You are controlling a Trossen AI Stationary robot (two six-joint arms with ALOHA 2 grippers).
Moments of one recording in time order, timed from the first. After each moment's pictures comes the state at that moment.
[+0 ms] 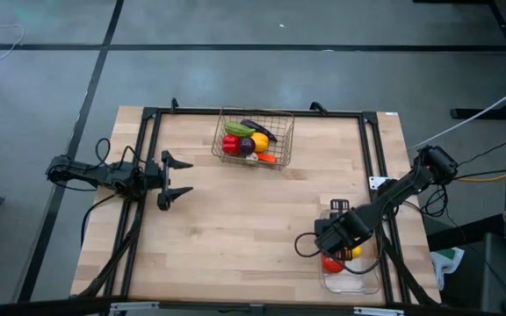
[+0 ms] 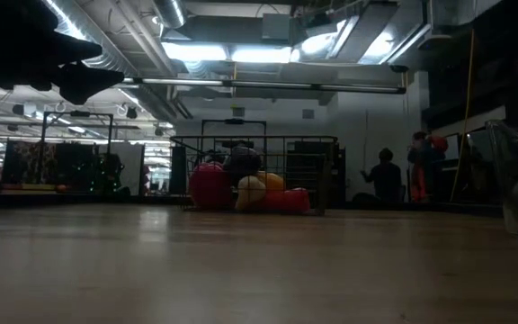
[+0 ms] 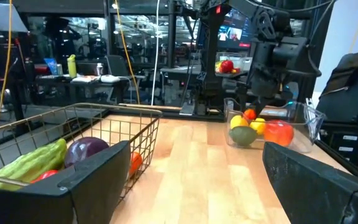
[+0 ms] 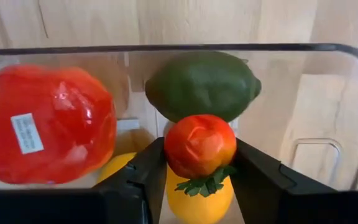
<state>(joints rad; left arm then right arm) -0.19 0.01 0.01 0.06 -0.33 -0.02 0.63 1.57 1.11 -1.16 0.03 0.65</state>
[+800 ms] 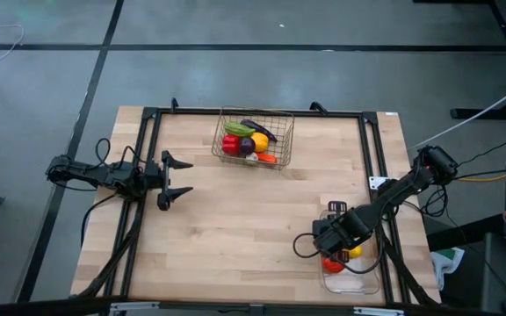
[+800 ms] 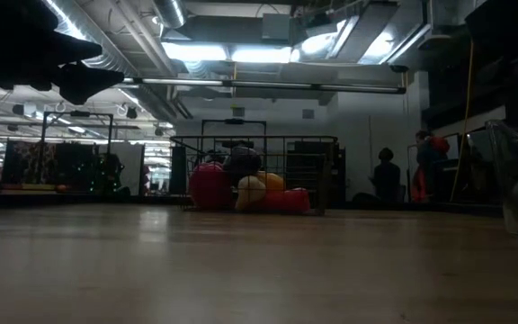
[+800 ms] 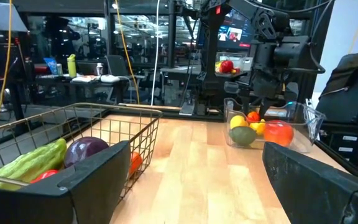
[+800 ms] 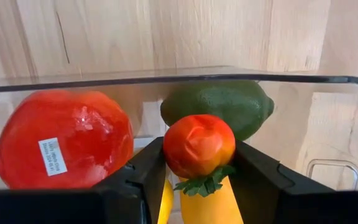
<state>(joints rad) -0.19 0.01 0.01 0.06 -0.33 -0.02 0.63 1.57 1.10 -1.09 0.03 0.67</state>
